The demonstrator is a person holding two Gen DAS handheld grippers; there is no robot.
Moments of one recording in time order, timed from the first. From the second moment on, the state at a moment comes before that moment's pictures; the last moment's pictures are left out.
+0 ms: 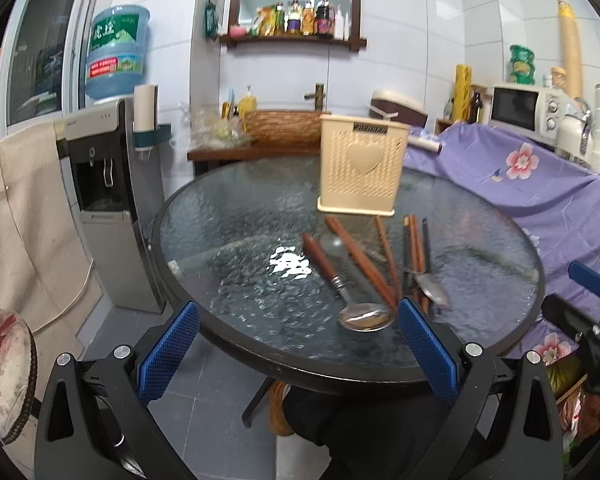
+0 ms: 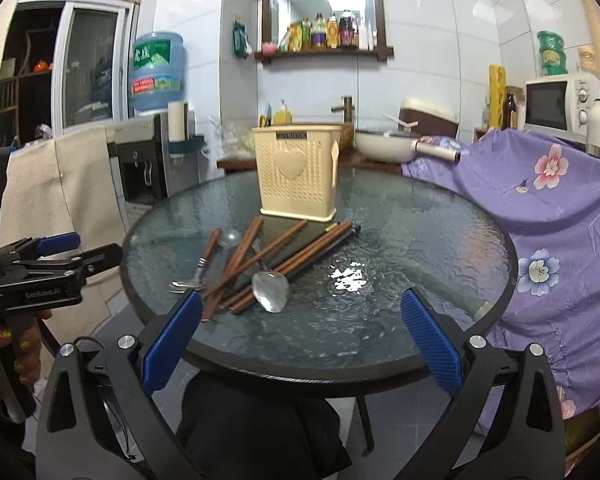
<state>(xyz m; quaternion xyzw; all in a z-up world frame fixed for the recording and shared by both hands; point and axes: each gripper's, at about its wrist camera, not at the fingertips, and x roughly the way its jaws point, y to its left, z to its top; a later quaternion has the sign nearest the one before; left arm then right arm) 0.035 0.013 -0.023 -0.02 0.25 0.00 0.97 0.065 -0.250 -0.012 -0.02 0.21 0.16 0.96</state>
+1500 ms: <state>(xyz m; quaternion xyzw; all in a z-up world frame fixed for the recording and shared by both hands) 0.195 0.007 -0.059 0.01 0.42 -0.05 0.91 0.349 -0.214 -0.051 -0.07 0.49 0.14 0.86</state>
